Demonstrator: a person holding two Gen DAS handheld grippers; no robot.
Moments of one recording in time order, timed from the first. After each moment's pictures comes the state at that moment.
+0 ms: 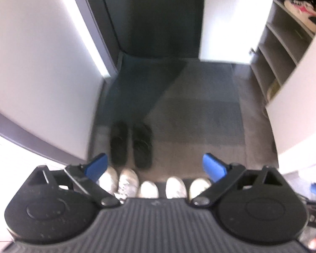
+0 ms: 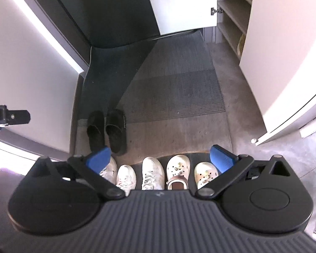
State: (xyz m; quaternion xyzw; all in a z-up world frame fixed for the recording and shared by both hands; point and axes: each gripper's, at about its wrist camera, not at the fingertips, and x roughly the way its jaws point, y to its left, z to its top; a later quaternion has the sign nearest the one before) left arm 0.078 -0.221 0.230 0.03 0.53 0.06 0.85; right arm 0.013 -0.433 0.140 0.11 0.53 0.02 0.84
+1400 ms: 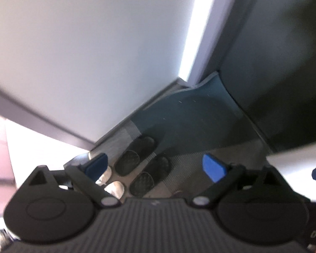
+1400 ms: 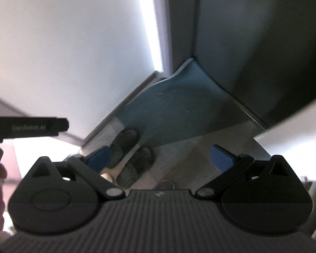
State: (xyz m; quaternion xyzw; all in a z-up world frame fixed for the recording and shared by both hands) left arm 0.362 0.057 0.186 -0.28 0.54 0.36 0.71; right arm 0.473 -0.119 0.207 -0.22 0.53 0.38 0.72
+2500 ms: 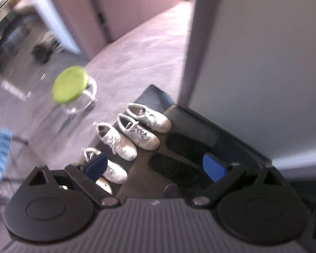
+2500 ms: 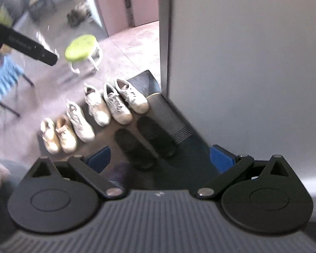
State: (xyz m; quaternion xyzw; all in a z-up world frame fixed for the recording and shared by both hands) left arm 0.222 0.014 0.182 -0.53 0.28 0.74 0.30; right arm 0.476 0.103 0.183 -0.53 0.17 0.80 0.20
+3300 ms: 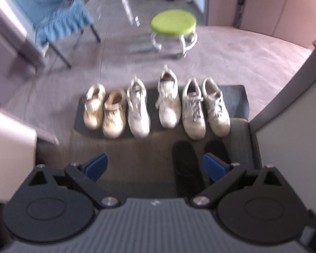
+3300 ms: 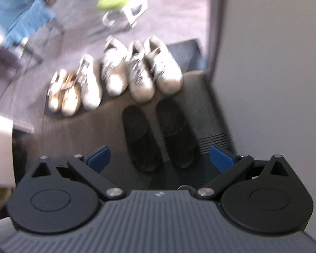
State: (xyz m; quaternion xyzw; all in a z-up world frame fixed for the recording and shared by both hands) left arm 0.281 -0.012 0.004 -0.59 0.07 0.80 -0.06; right arm 0.408 0.180 -0.142 -0.59 0.11 0.80 -0.03
